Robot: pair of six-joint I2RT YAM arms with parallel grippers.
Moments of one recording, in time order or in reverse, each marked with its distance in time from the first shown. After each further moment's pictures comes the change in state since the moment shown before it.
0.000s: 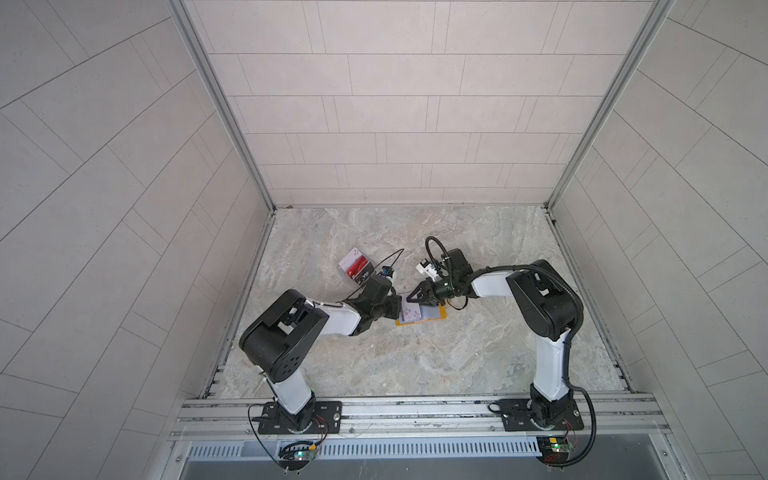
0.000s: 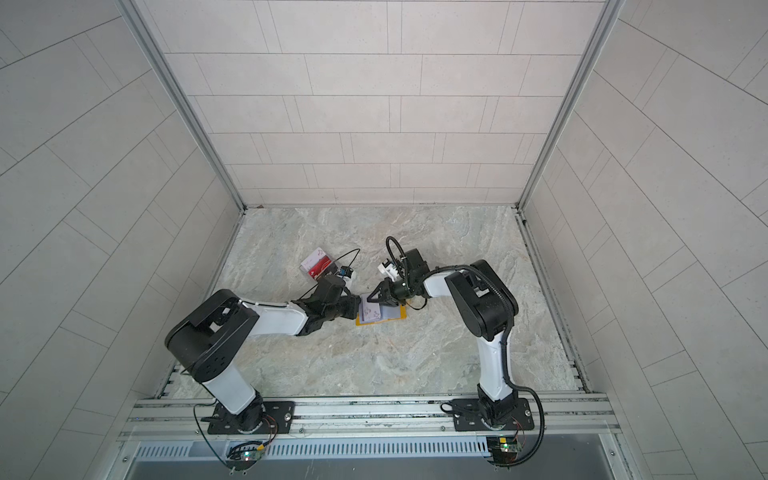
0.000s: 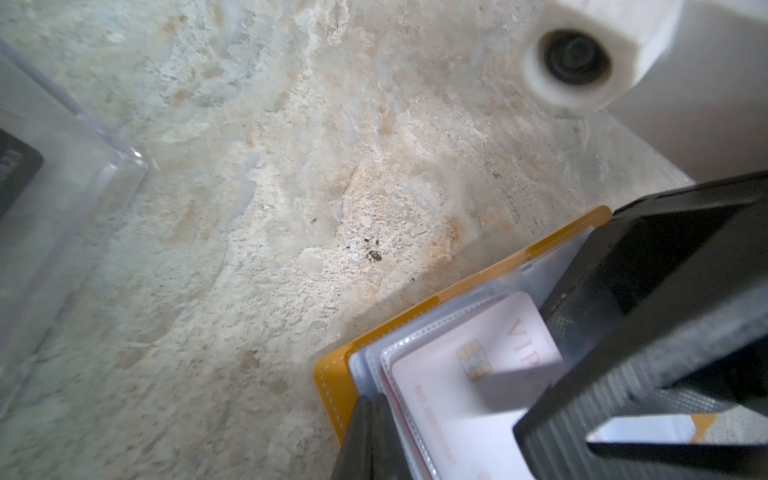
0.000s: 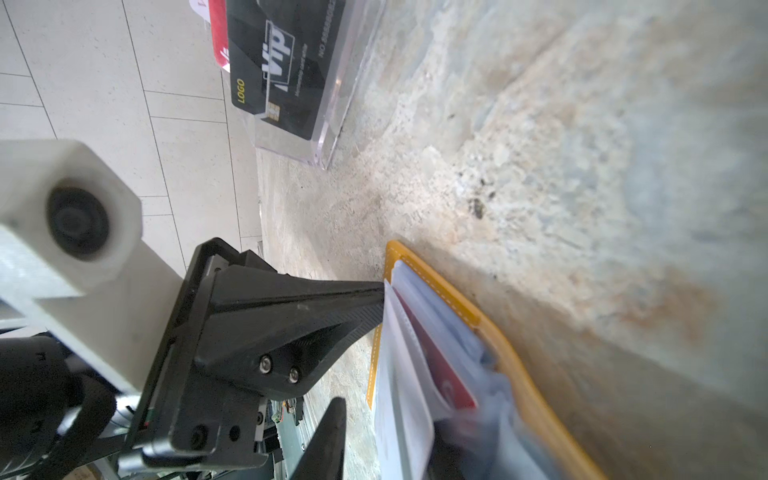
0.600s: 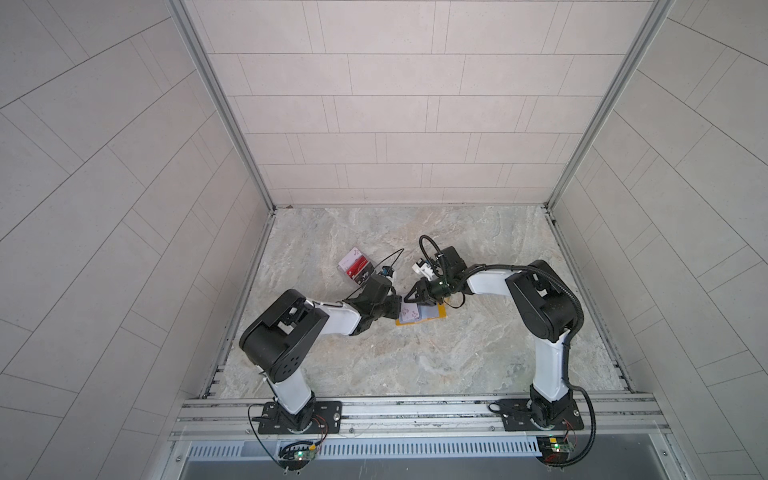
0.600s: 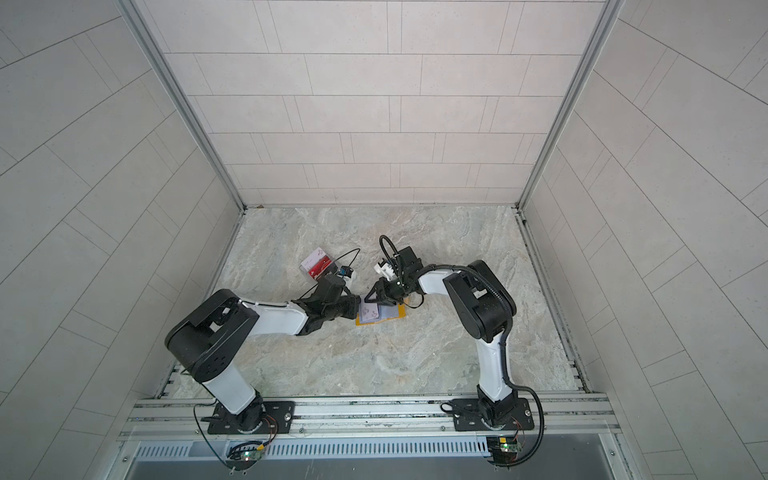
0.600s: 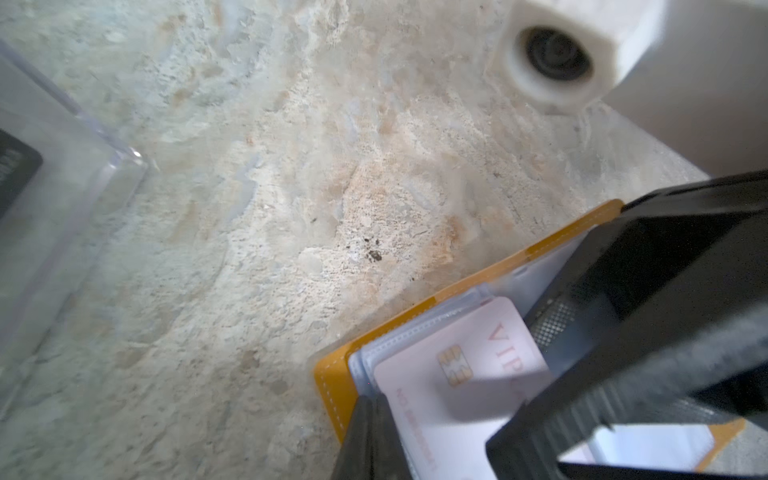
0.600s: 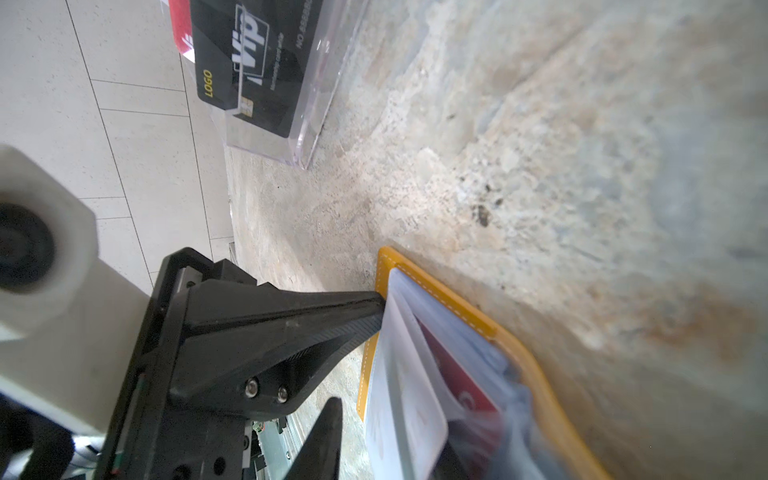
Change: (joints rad) left arm 0.000 0.000 0.003 -0.005 0.001 0.000; right arm 0.041 0.001 0.076 -0.153 0.089 -0.049
